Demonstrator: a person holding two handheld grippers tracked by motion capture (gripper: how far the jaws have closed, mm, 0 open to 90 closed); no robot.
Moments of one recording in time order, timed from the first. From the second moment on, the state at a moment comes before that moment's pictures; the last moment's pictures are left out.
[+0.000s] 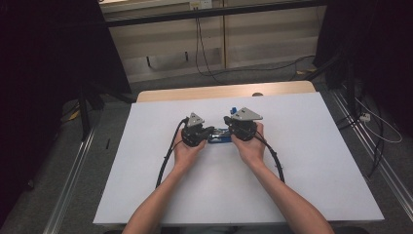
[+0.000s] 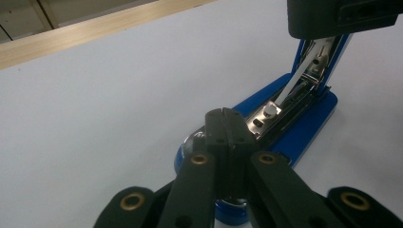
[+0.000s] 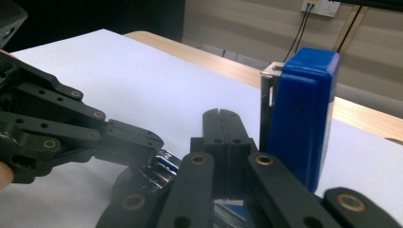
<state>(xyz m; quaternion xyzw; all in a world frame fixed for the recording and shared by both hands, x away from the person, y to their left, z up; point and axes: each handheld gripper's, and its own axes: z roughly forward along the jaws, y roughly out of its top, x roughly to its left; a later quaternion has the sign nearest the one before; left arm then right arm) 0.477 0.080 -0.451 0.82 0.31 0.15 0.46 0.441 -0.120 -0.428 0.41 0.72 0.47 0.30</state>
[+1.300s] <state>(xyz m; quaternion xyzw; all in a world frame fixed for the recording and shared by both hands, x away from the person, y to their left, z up) 0.477 0.080 -0.452 0.81 0.31 0.15 0.46 0.438 -0.148 -0.421 0.44 0.70 0.49 0.30</state>
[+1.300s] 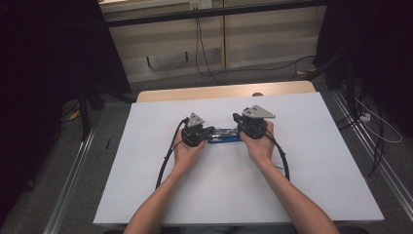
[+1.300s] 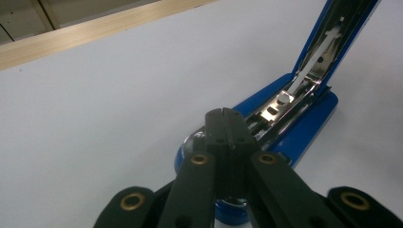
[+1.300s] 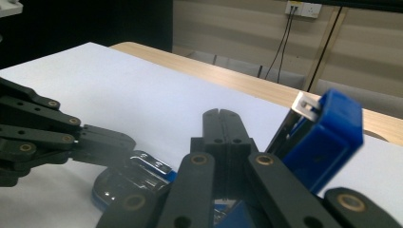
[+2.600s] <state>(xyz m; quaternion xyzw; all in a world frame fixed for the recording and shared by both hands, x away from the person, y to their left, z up) 0.476 0.081 -0.453 0.81 0.31 0.15 0.47 0.426 -0.195 -0.428 0.45 0.71 0.45 0.31</state>
